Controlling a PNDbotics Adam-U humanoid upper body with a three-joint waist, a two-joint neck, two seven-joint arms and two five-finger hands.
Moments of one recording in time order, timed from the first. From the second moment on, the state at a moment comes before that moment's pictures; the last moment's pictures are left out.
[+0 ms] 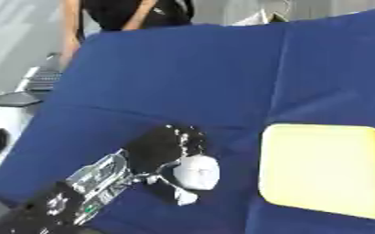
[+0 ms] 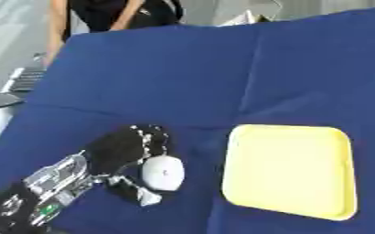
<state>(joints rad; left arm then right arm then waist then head) -0.13 0.67 -0.28 -1.88 -0.97 -0.26 0.11 -0.26 -0.42 -0.35 -1.87 0.10 0.03 0.16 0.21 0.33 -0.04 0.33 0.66</state>
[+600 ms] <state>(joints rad) -0.13 0.68 -0.25 -1.95 -0.88 -0.22 0.05 -0.26 -0.42 -0.35 -1.87 0.10 0.03 0.16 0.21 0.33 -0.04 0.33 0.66</state>
